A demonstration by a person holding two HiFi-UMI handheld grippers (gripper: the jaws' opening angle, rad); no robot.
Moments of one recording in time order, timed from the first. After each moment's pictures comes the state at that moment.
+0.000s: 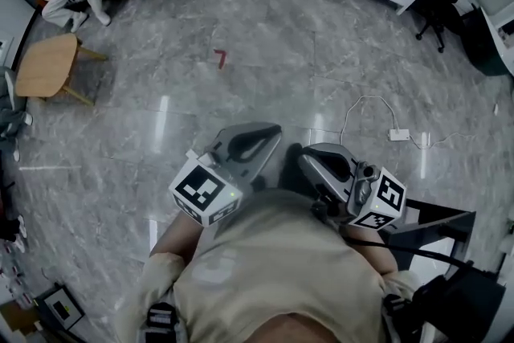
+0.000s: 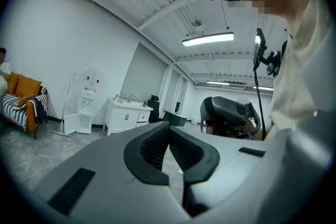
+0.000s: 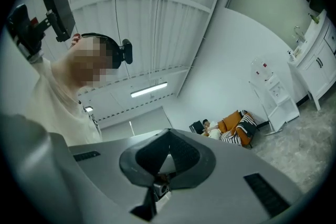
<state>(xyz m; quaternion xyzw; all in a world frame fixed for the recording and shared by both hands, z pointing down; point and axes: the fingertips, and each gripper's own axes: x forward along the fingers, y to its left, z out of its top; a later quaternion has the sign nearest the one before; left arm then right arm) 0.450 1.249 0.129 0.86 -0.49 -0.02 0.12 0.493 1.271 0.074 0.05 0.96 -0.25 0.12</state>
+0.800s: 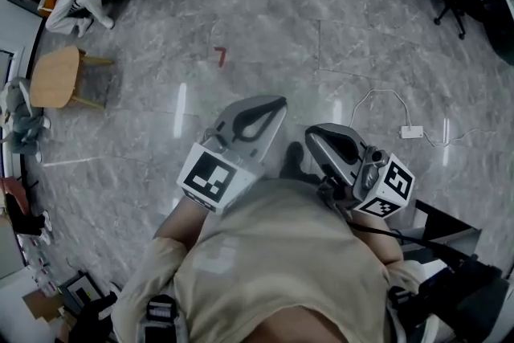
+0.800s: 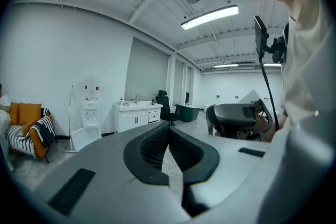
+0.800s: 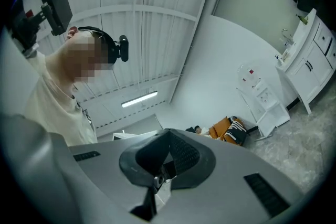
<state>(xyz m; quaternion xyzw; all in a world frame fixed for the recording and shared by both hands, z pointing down) 0.490 1.073 0.115 0.84 -0.54 0.06 0.09 0.543 1.096 0.084 0.02 0.95 -0.27 0.14</state>
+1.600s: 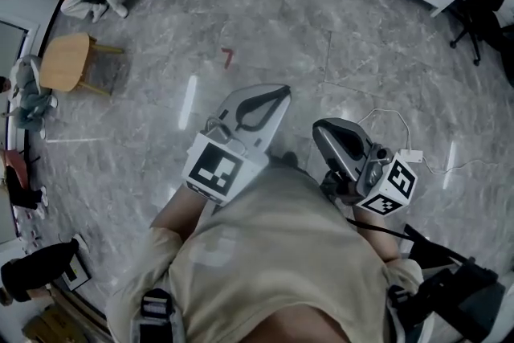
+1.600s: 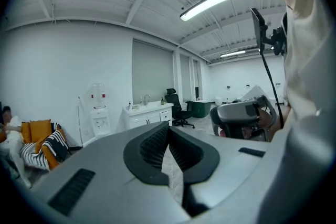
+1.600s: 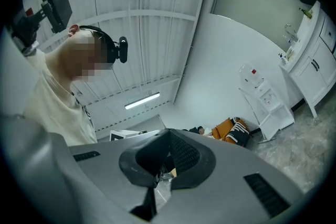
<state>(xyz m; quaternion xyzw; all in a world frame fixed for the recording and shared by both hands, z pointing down) 0.515 0.959 0.109 0.81 -0.58 0.12 0.03 0.579 0.977 0.090 0.05 0.95 -0.27 0.15</state>
